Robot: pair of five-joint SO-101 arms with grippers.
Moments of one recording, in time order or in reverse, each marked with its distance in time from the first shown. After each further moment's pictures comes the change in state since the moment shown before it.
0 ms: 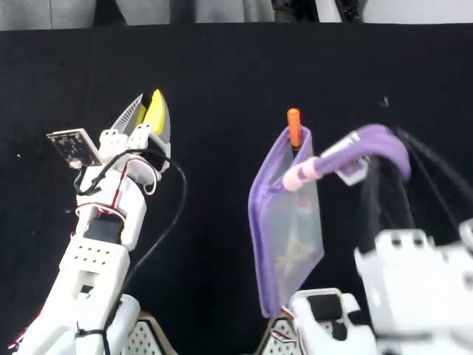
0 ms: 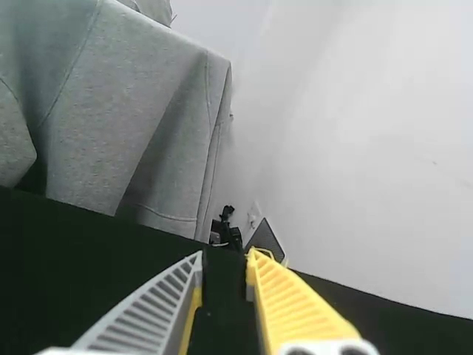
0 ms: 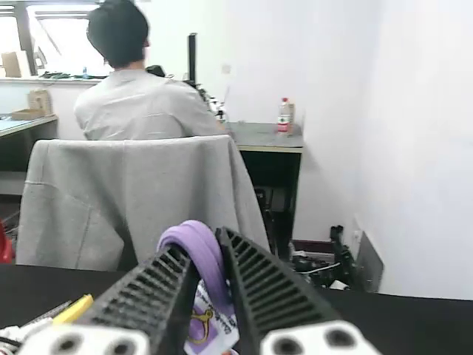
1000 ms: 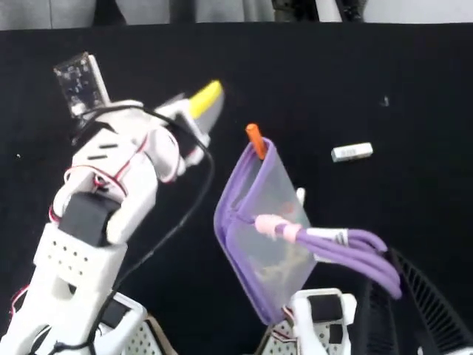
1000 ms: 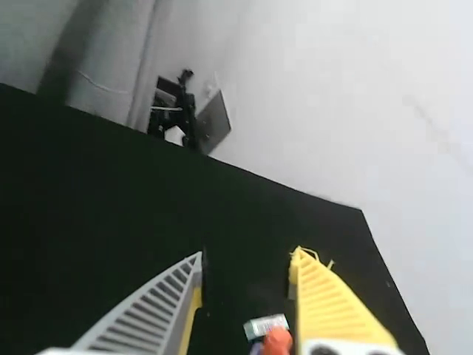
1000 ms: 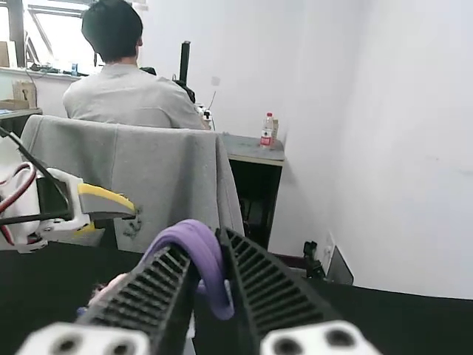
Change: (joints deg) left arm 14.7 4.2 -48.1 62.7 12.3; right arm 0.9 -31.6 26.0 2.3 5.7
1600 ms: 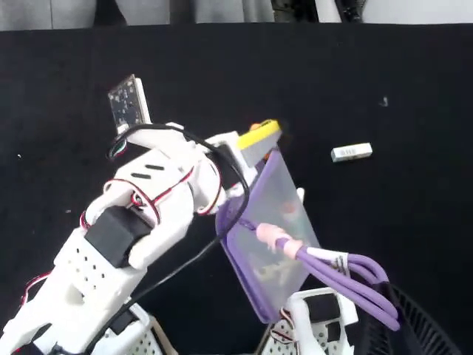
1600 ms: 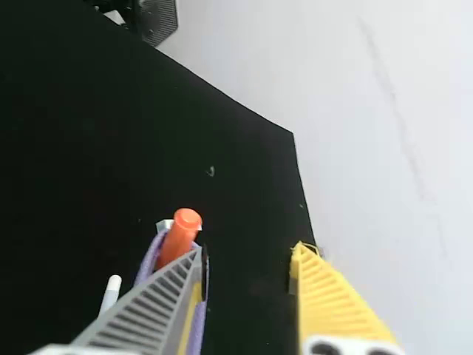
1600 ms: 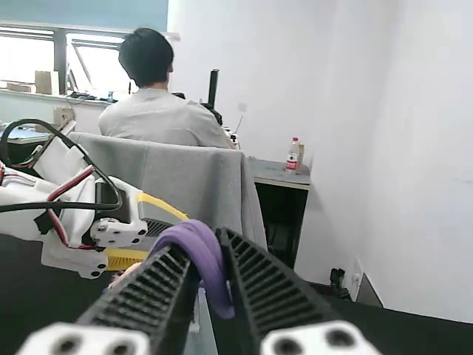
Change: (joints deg) left arm 15.9 0.1 -0.2 2.9 17.8; right arm -5.1 -9.3 5.9 0.0 0.1
